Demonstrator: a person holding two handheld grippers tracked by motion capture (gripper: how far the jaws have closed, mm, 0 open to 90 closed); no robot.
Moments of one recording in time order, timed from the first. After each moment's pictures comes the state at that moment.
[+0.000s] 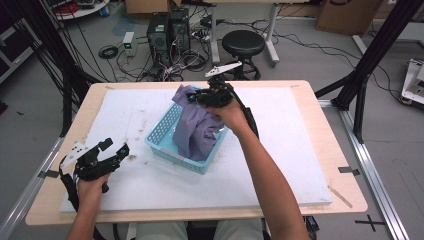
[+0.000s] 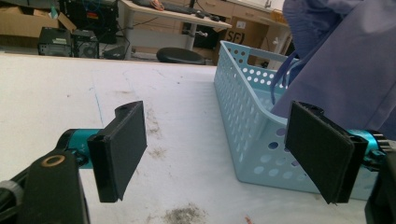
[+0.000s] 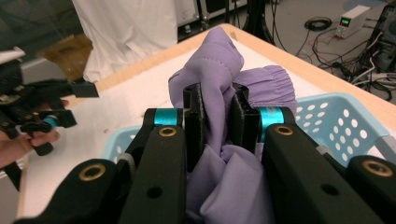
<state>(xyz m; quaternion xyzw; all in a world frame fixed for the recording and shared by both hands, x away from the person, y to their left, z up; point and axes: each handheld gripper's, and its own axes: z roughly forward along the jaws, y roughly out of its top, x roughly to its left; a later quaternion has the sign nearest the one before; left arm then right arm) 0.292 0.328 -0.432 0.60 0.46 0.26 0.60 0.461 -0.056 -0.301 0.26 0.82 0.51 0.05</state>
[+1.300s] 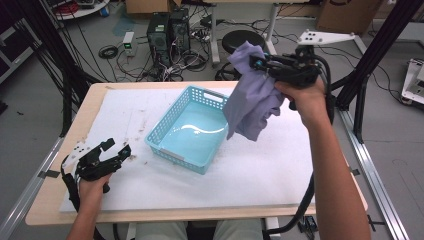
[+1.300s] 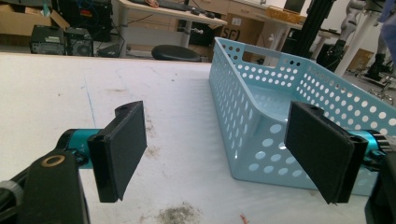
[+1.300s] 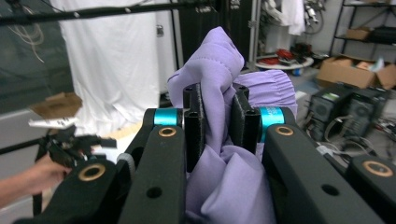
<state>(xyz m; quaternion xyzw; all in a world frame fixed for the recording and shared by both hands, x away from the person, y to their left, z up) 0.293 0.325 -0.433 0.61 0.45 0.26 0.60 0.388 -0.209 -0.178 0.24 0.74 0.61 0.15</state>
